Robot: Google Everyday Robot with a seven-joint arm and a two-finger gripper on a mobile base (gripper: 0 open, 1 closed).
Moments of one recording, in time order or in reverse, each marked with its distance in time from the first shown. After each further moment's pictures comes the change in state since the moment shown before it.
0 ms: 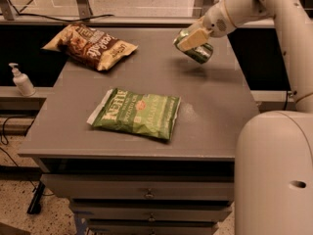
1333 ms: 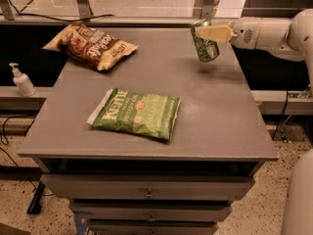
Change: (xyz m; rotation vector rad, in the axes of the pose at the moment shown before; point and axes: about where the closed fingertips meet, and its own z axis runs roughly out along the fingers) arm 0.009 -0.020 -0.065 0.010 -0.602 0.282
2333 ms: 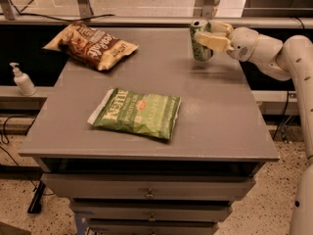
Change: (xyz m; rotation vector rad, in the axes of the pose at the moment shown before) arm 0.004 0.004 -0.001 -0.059 -0.255 -0.242
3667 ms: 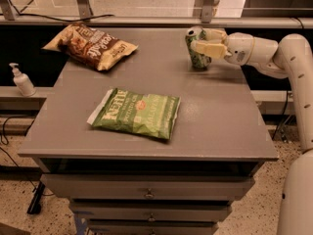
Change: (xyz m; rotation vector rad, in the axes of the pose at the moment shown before) arm 0.035 0.016 0.004 -0.106 0.105 0.057
